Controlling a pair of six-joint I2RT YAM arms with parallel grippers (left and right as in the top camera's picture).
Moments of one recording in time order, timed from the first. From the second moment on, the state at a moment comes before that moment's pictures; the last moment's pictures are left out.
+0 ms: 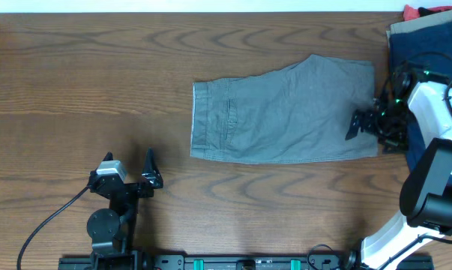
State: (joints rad) left arm 0.07 0.01 0.02 -0.11 0.09 -0.22; right arm -0.25 1.89 1.41 -1.20 -0.11 0.13
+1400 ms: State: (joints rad) left arm 0.07 0.01 0.03 -0.10 0.49 -0.59; right arm -0.51 1.80 1.64 -1.07 -0.12 0.23
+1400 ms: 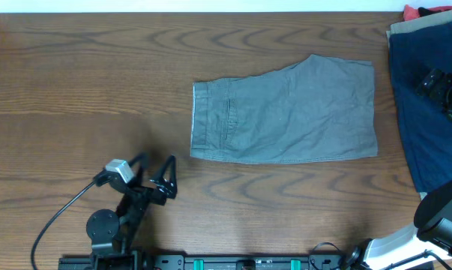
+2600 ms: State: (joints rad) left arm 0.01 1.25 1.10 -1.01 0.49 -0.20; right arm -0.51 1.80 1.64 -1.07 -0.12 0.24
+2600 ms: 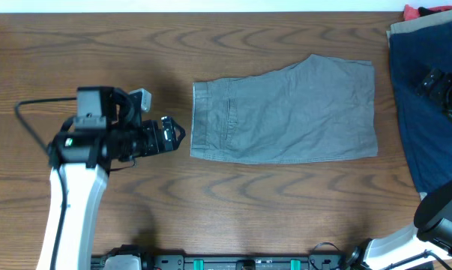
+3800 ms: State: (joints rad) left arm -0.10 1.87 1.10 -0.58 0.55 -0.19; right arm -0.51 1.80 1.64 -1.07 -0.12 0.24
